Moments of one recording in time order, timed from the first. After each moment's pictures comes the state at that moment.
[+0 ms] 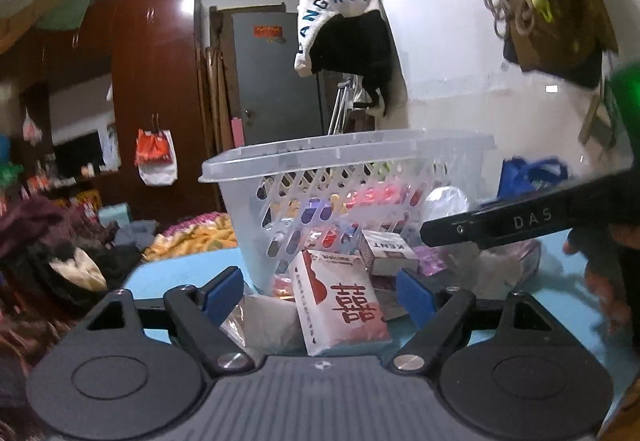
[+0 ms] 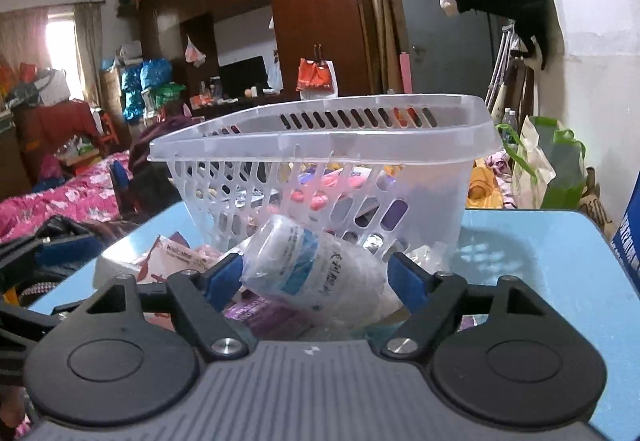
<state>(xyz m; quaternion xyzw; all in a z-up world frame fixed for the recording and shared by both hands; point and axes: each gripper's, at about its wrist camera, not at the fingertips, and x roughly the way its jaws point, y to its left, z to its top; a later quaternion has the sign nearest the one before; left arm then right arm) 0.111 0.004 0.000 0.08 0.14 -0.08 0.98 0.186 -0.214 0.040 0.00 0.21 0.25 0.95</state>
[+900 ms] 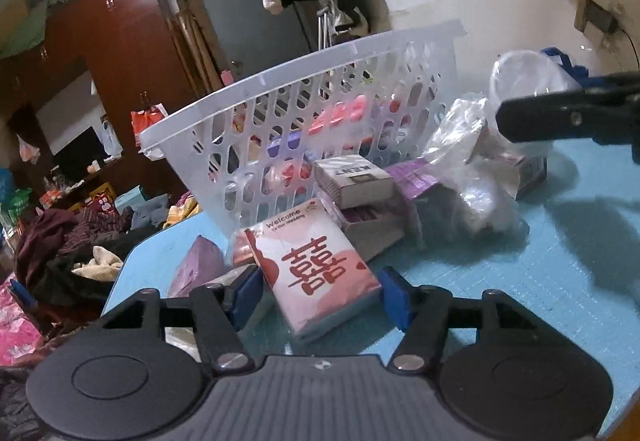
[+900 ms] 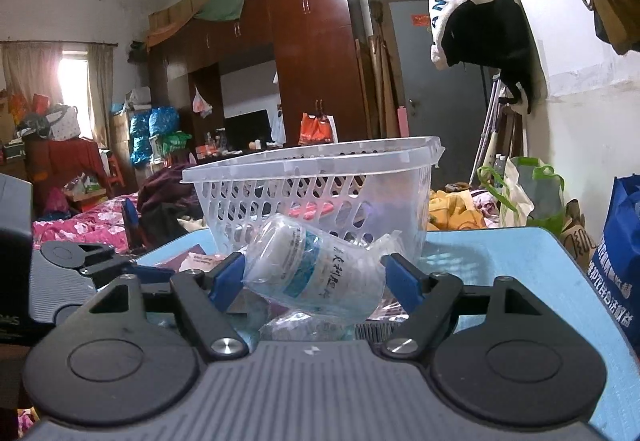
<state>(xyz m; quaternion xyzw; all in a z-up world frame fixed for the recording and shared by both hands) 0.122 -0.040 -0.015 0.18 0.23 -0.06 0.95 0.127 -0.257 0.034 0.03 0.12 0.25 0.96</state>
